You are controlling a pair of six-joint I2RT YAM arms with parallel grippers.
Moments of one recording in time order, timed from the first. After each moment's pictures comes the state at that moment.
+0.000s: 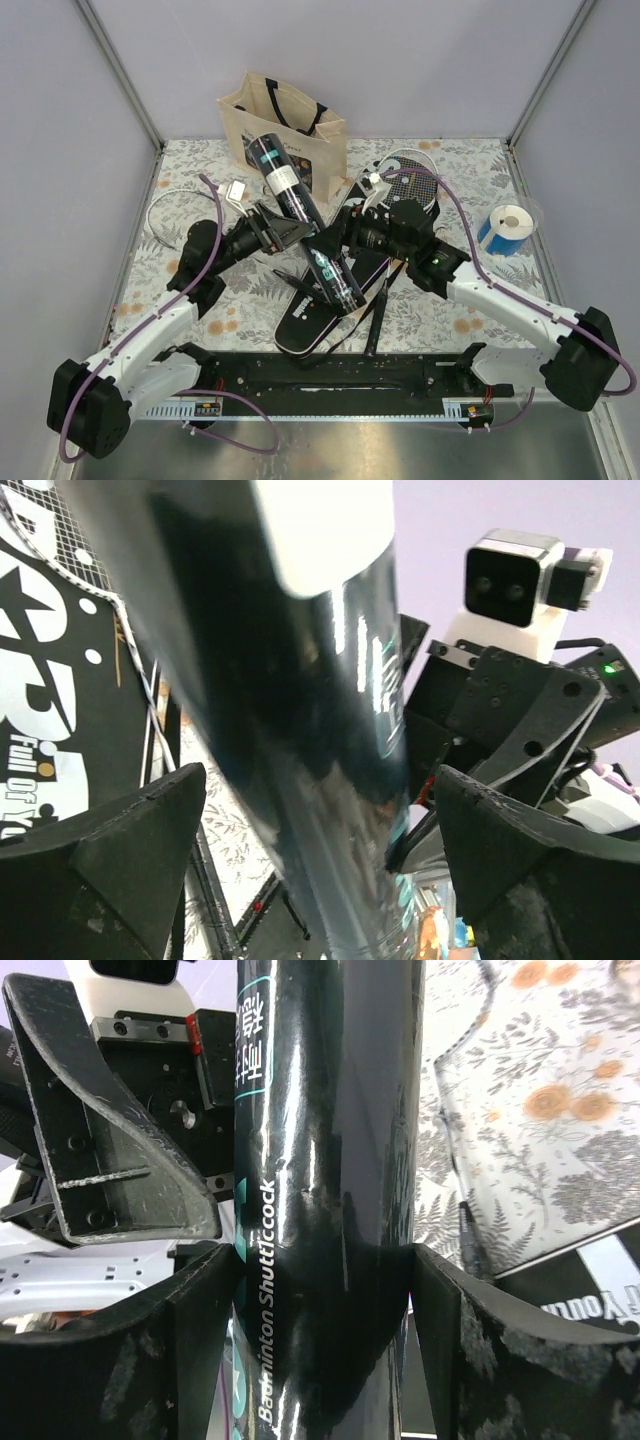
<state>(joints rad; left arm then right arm) -0.45 0.95 0.61 0.37 0.49 -1.00 0.78 1.18 0.92 0.13 -0.28 0.67</state>
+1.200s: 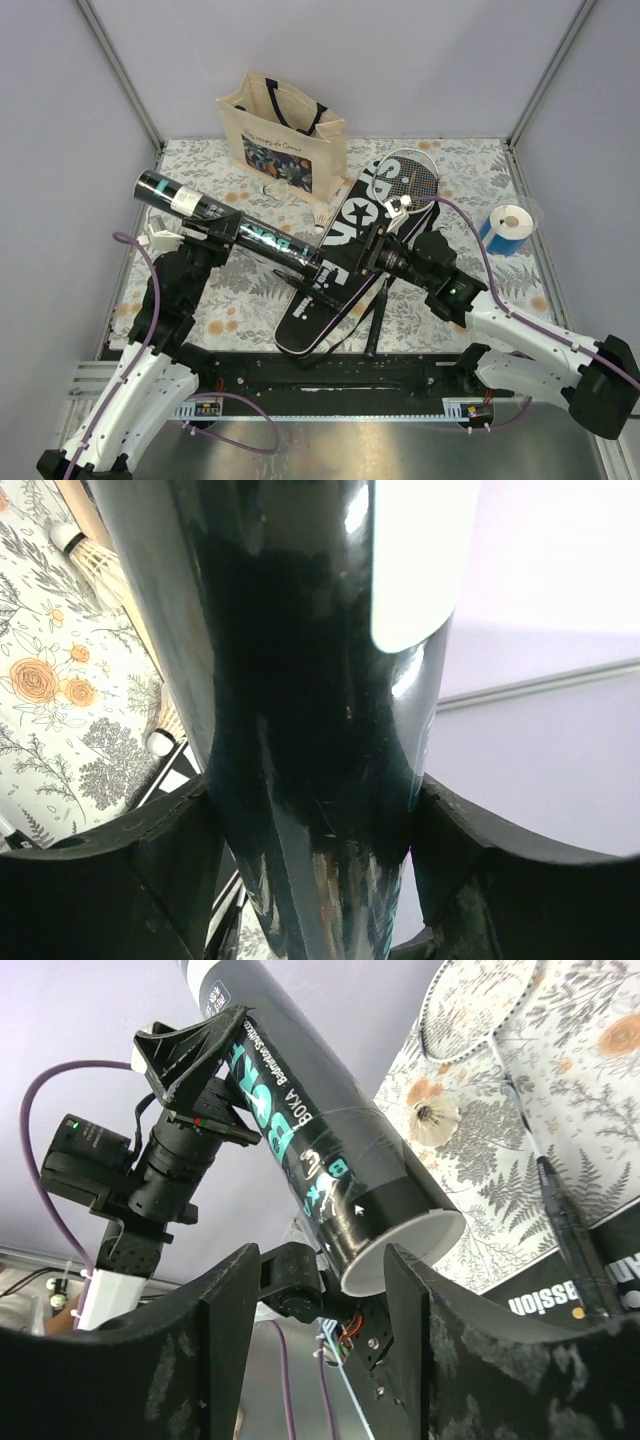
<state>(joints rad) -0.37 0.52 0.56 -0.11 -0.19 -1.18 0.81 0.97 0.66 0.30 -0.24 0.96</state>
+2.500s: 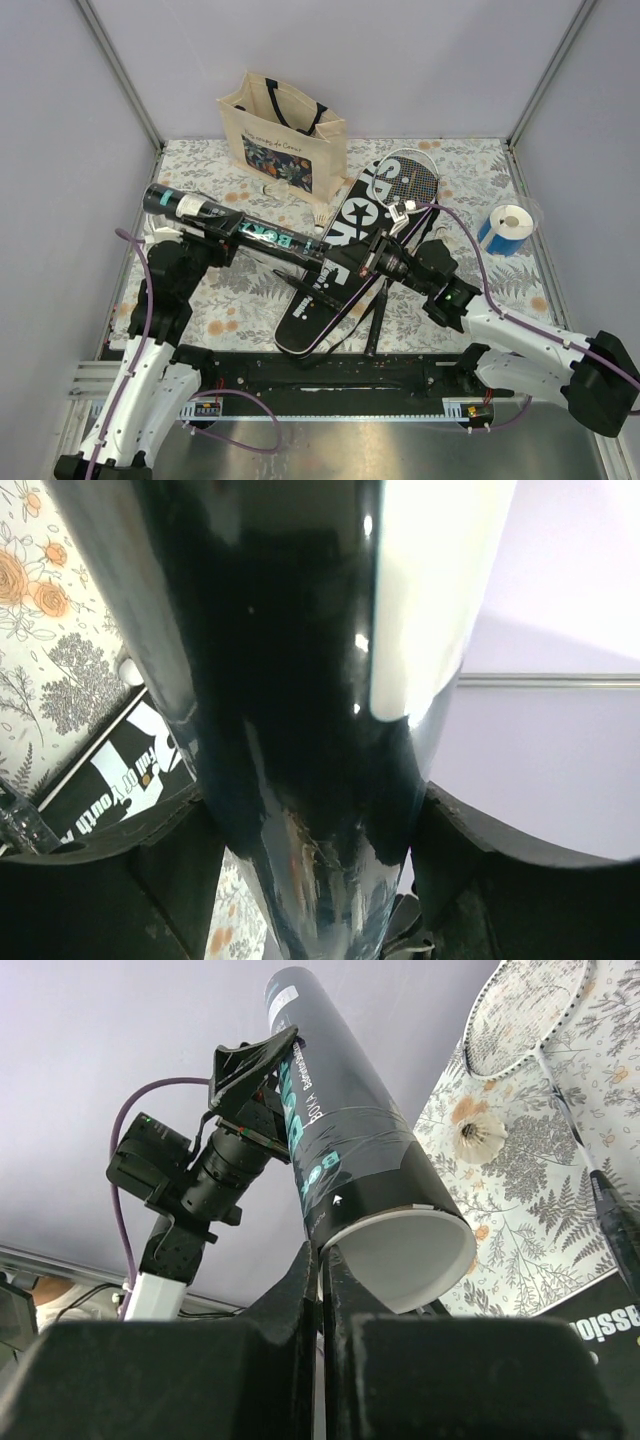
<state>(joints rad) -0.19 0.56 0.59 -0.21 0.06 -1.39 0.82 1.02 0.56 0.55 -0.23 1.12</state>
